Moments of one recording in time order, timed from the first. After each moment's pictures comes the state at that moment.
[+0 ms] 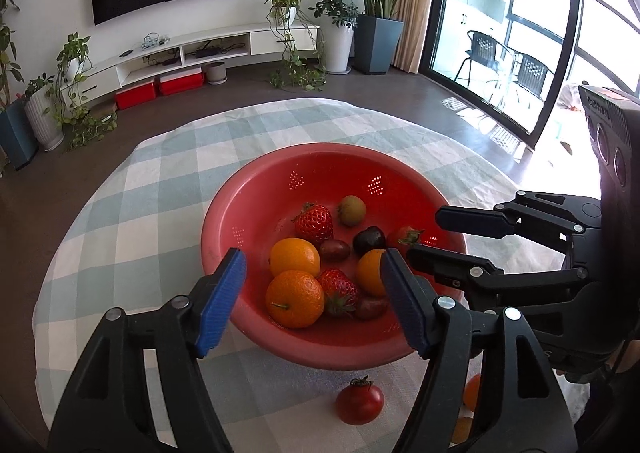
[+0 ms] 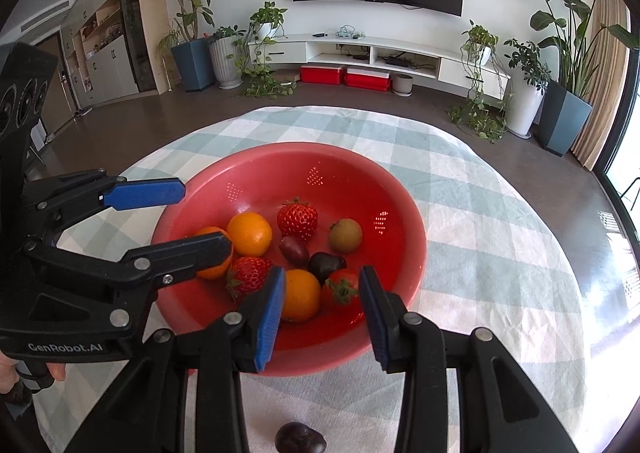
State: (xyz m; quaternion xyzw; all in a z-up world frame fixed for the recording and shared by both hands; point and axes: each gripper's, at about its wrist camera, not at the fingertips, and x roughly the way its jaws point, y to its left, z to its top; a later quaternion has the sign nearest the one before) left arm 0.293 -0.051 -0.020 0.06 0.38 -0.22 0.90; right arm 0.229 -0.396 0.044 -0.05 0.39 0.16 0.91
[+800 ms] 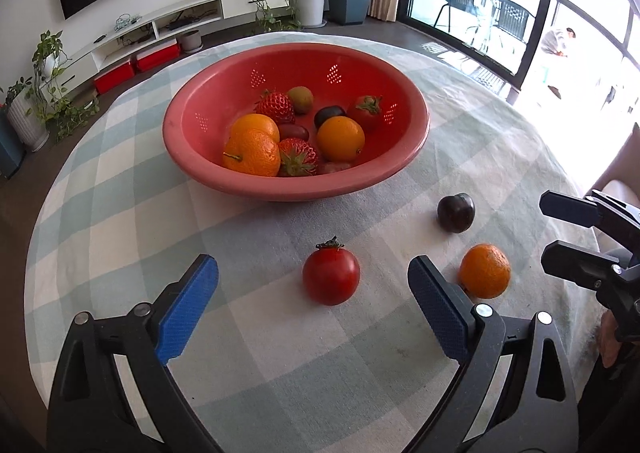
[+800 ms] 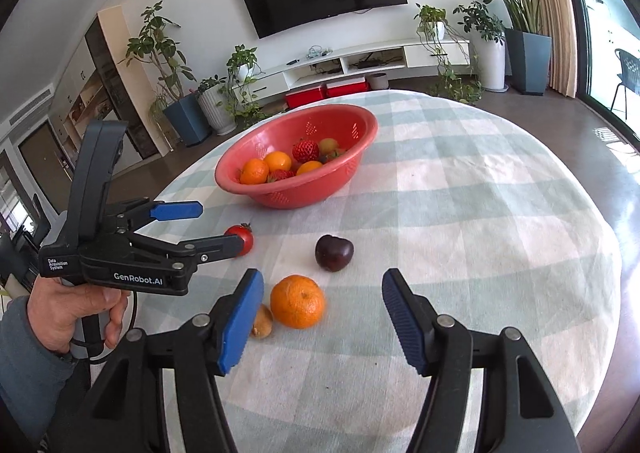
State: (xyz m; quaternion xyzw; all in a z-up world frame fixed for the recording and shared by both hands) left arm 0.228 -0.049 -0.074 0.13 0.44 -0.25 0.85; right arm 0.098 -0.447 0.021 0.10 0.37 0.15 0.91
